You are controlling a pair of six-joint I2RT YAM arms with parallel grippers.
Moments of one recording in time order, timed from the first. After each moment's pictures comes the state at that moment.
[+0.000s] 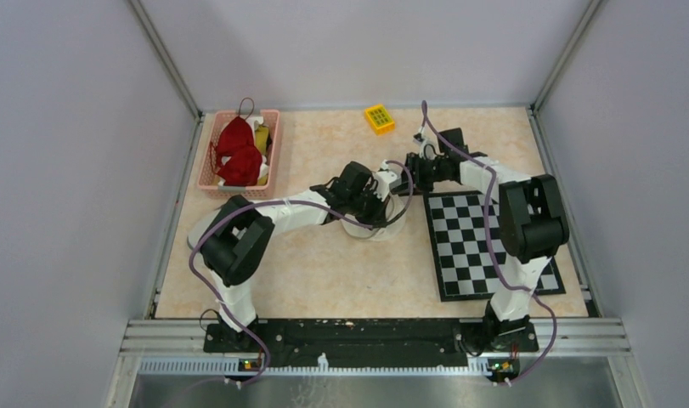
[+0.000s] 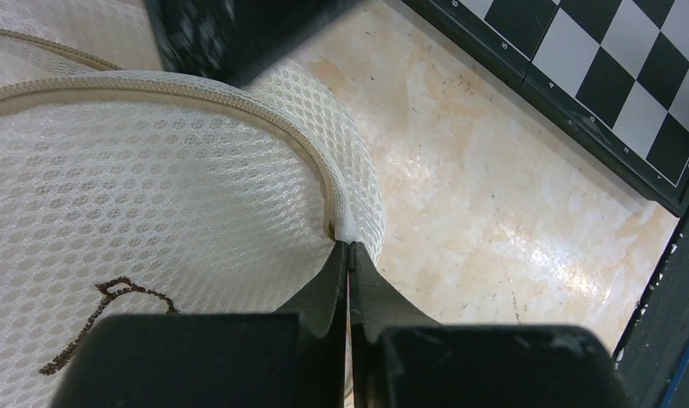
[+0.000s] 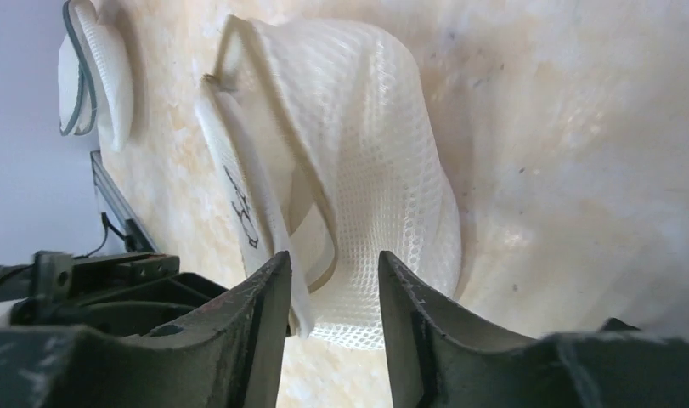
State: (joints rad) left arm -0.74 1.85 1.17 -0.09 0.42 -0.04; right arm 0.24 1.89 1.22 -0.27 -0.73 0.34
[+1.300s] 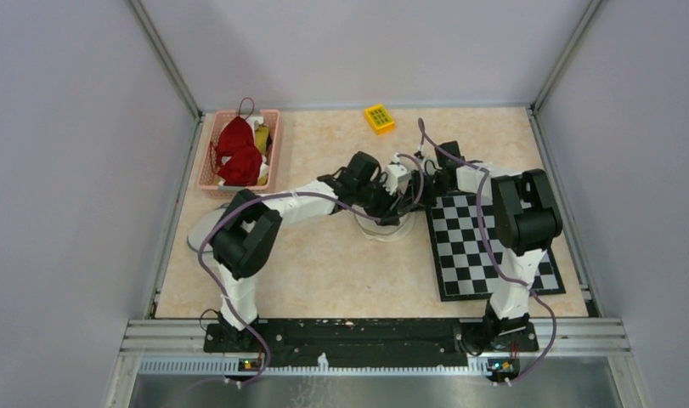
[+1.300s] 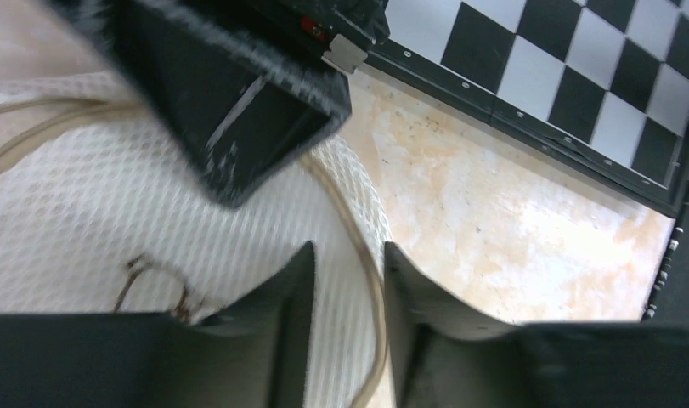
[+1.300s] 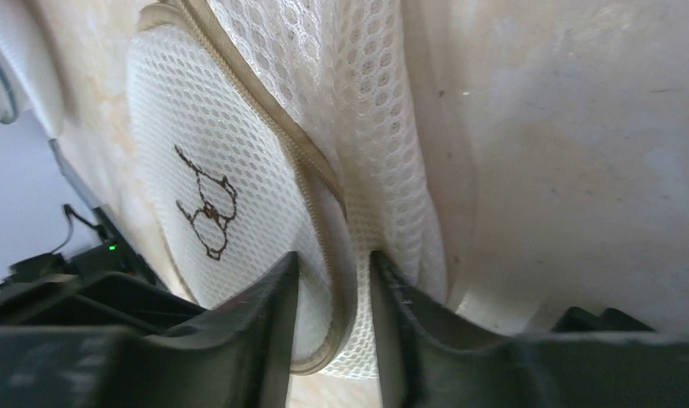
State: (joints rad) left arm -0.74 1.94 1.32 -0.14 0.52 0.05; right arm 0.24 1.96 1.18 -0.34 -0.68 0.29
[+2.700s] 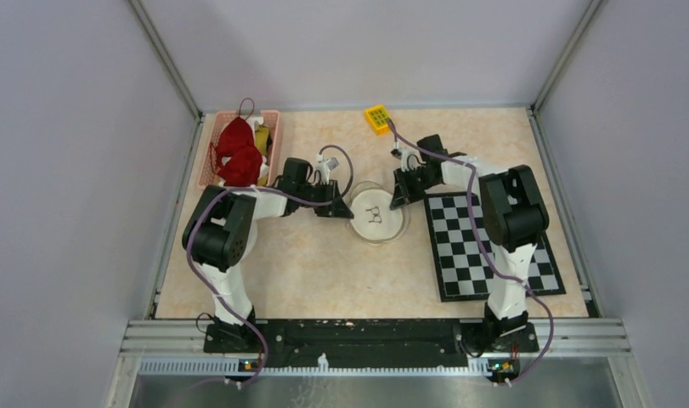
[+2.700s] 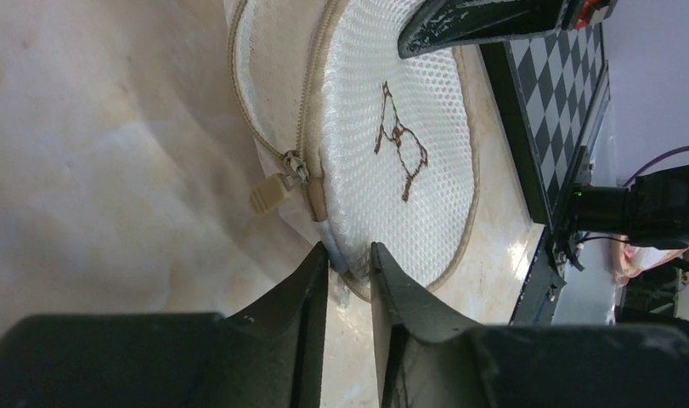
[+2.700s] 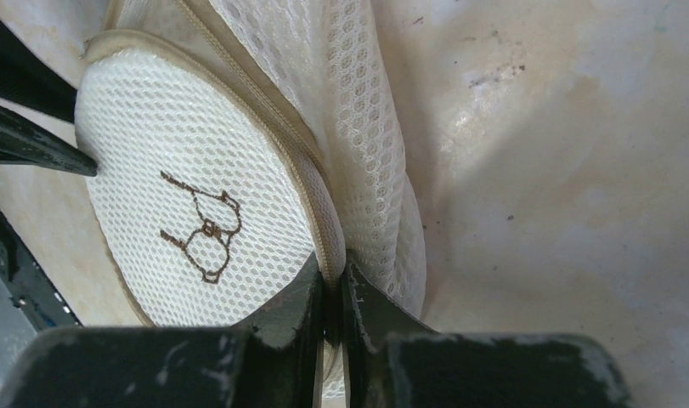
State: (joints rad) left arm -0.34 1.90 0.98 0.14 0.85 -0.34; right arm 0.32 2.03 1.32 -0.41 -0.61 -0.02
